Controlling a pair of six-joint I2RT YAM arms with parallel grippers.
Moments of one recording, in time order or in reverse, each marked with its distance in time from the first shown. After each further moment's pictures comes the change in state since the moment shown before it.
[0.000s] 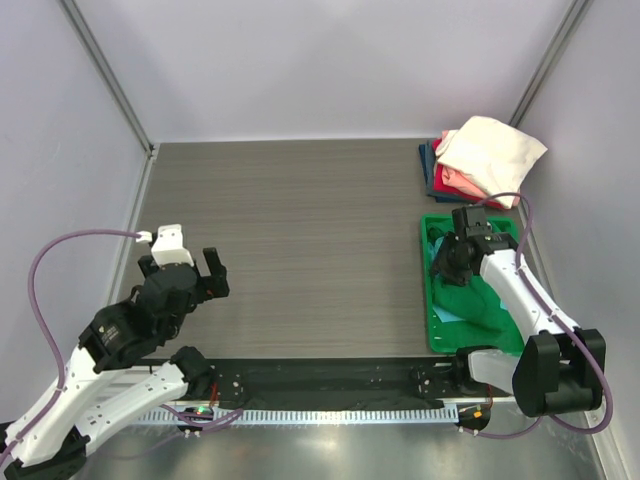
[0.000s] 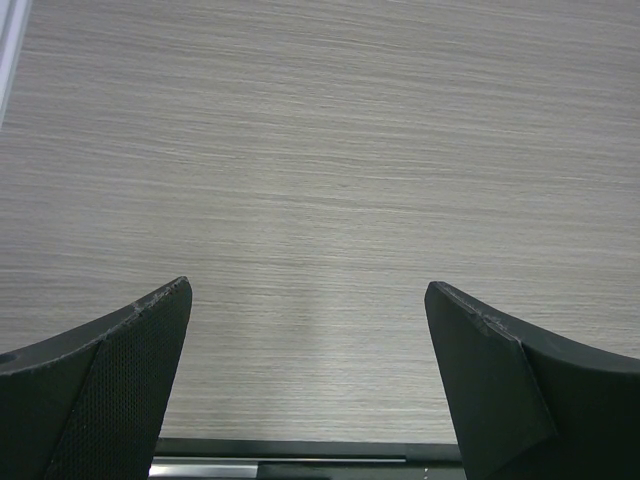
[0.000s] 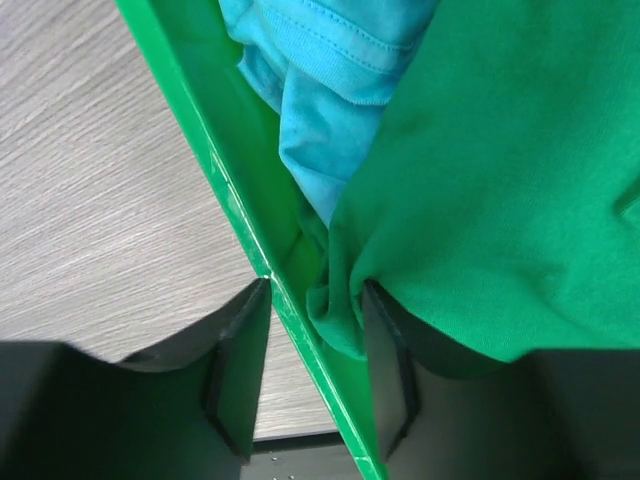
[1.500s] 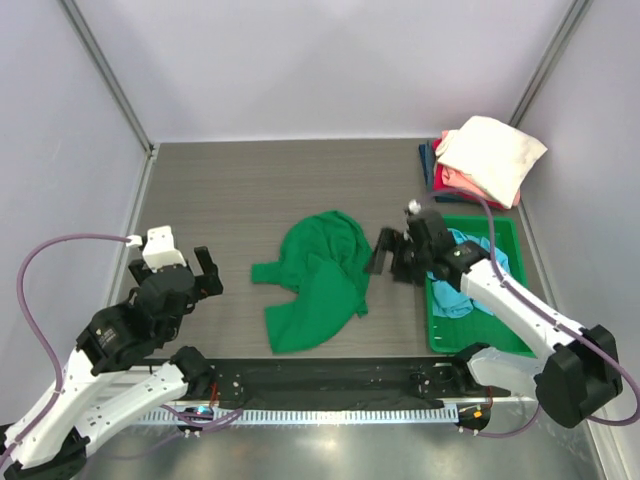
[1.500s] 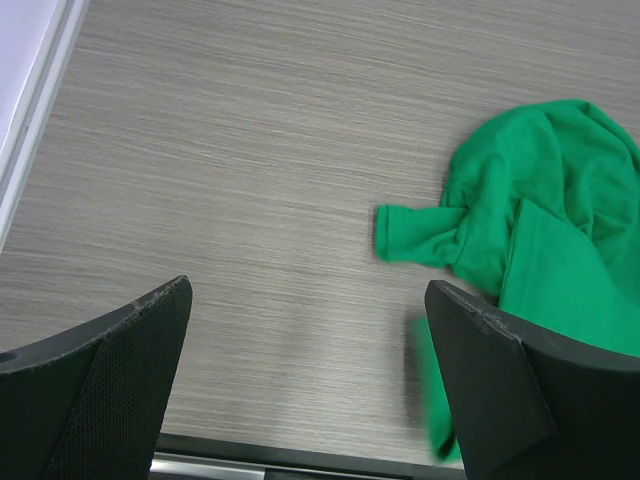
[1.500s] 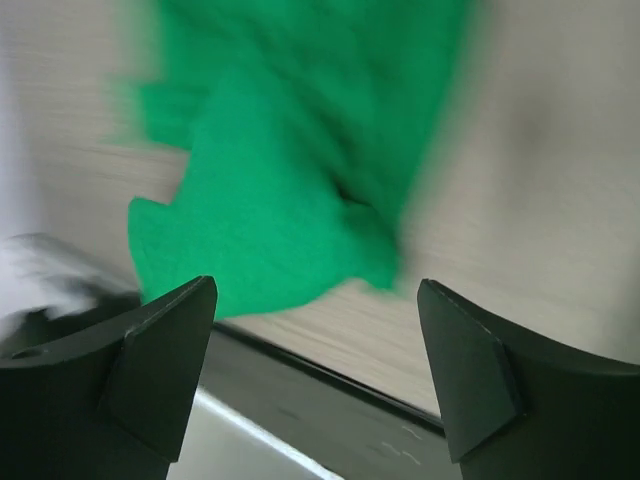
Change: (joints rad) left arm 0.002 -0.017 0.000 -0.029 -0.087 -0.046; right arm 0.400 -0.051 0.111 0.246 -0.259 0.142
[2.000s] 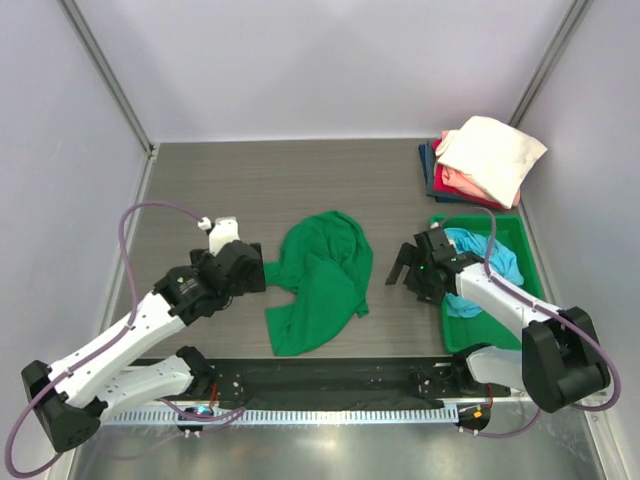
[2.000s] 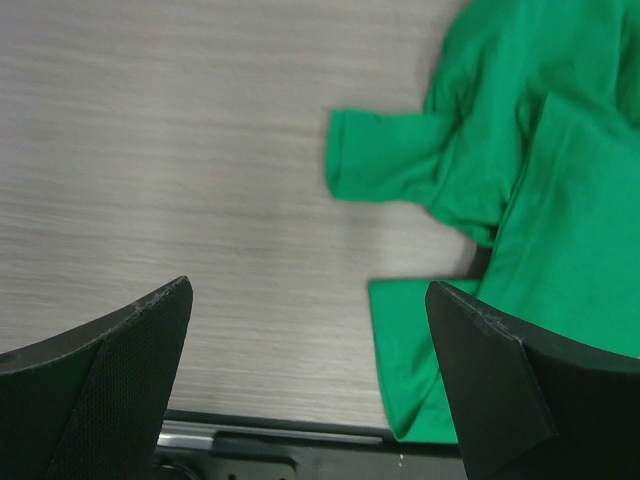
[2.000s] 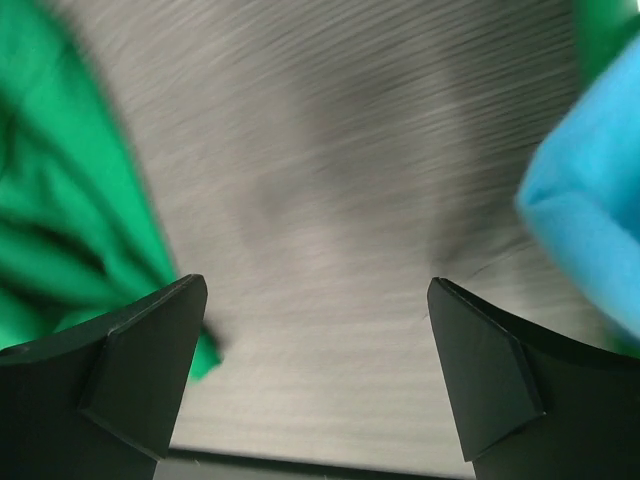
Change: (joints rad) left arm 0.002 0.370 -0.031 0.092 0.159 -0.099; right arm -0.091 0.093 -0.283 0.007 0.241 0.092
